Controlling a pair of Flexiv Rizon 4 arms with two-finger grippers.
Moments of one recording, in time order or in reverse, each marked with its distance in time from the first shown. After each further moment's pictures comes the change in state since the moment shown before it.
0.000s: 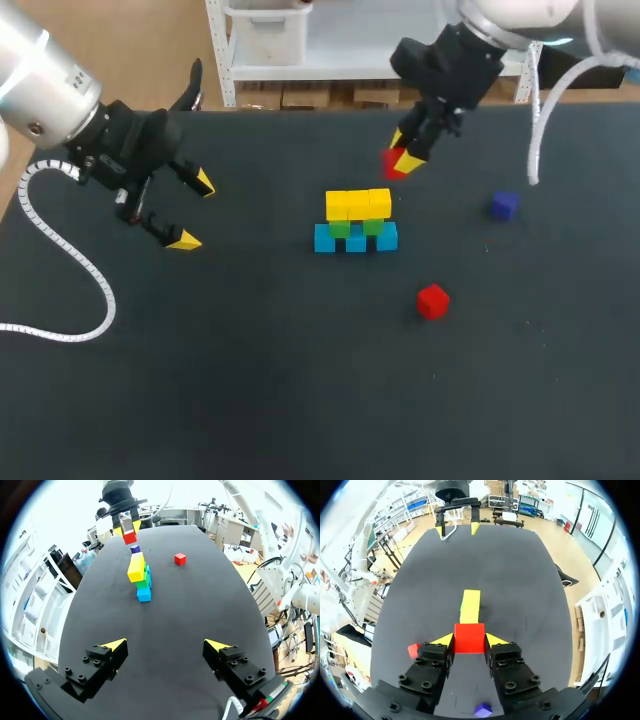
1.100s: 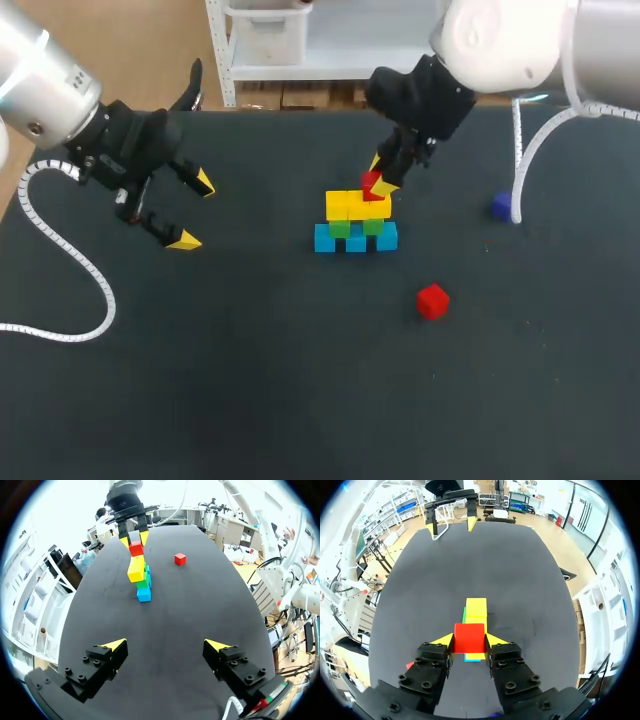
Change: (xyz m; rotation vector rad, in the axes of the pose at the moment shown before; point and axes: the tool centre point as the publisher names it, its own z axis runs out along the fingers) left arm 0.000 0.000 0.000 0.000 0.000 0.000; right arm -0.011 0.013 0.036 0.048 -0.002 0.070
